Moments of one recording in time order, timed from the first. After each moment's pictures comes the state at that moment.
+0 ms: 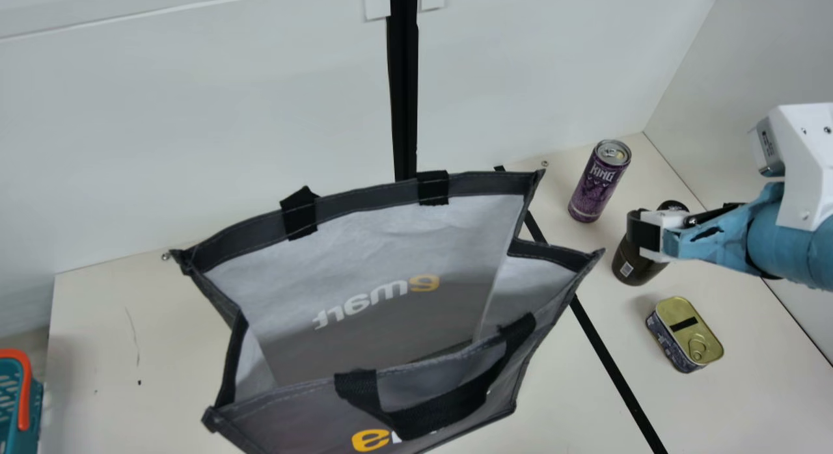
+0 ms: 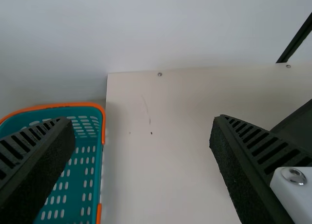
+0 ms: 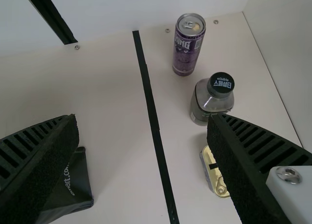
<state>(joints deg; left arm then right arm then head) -10.9 51.9 -76.5 3.1 63.3 -3.7 -35.7 65.5 -81.9 19.9 69.6 -22.7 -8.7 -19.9</state>
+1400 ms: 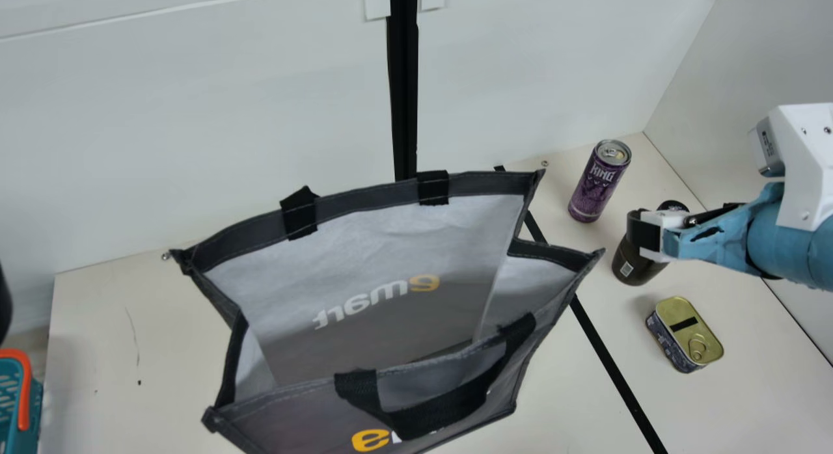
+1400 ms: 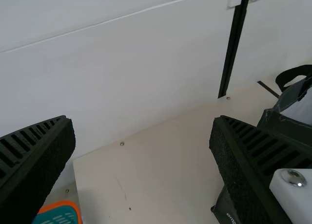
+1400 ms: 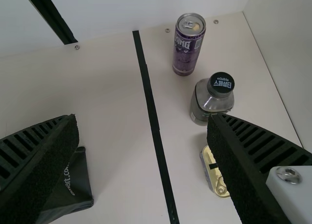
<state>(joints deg) -11.0 69.7 -104.2 -15.3 65.1 18.6 -35.7 65.5 -81.9 19.9 69.6 -22.7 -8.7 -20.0</state>
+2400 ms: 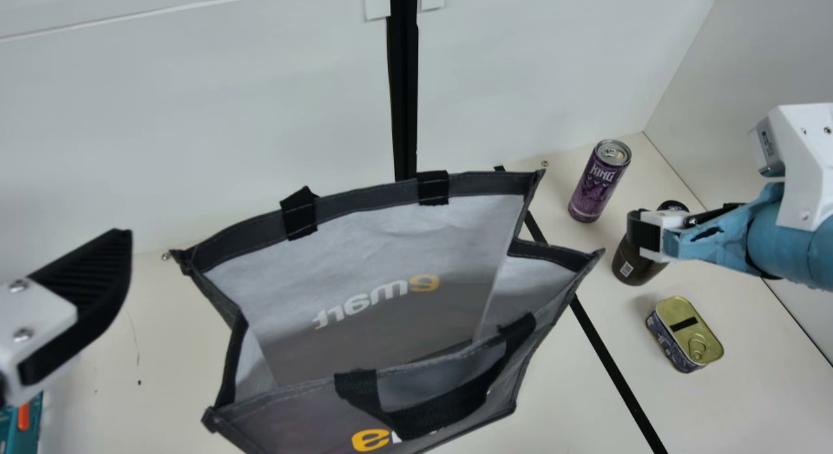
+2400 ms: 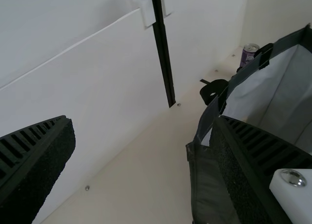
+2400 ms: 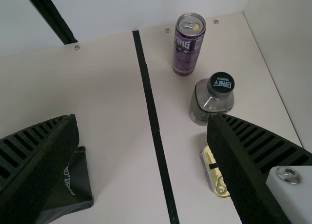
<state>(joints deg) -18.6 80.3 -116.9 -24.7 70.0 30.4 -35.7 65.5 -81.9 19.9 69.6 -22.7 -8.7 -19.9</state>
